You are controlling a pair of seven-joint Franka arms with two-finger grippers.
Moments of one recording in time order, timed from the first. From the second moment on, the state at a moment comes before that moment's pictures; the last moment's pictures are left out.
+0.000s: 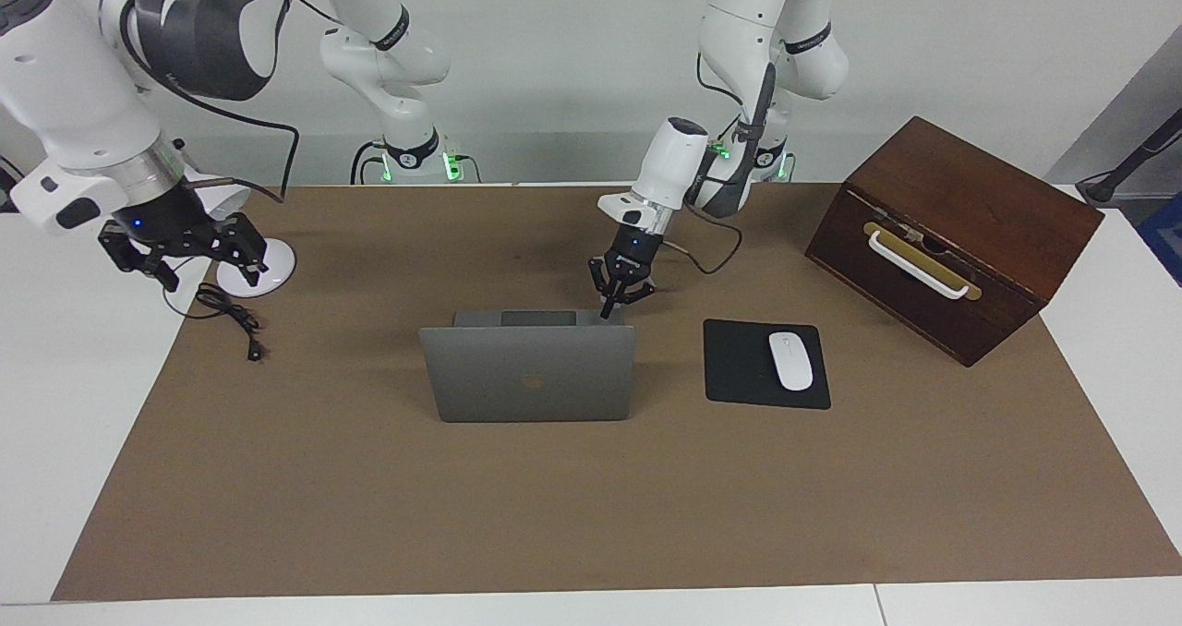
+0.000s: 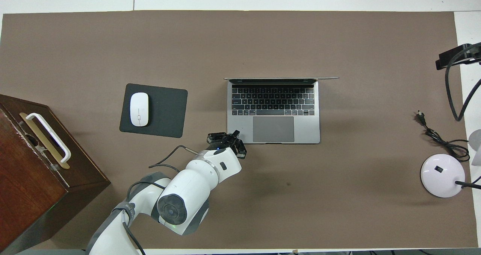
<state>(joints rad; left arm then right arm) -0.77 0.20 -0.01 -2.45 -0.19 3.32 -0.11 -0.08 0.21 -0.03 -1.38 -0.03 1.65 -0.20</state>
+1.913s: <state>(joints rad) -0.22 -0.14 0.01 -1.97 -0.05 1.90 -0.04 -0.07 0.18 -0.03 -1.40 0.02 1.55 -0.12</state>
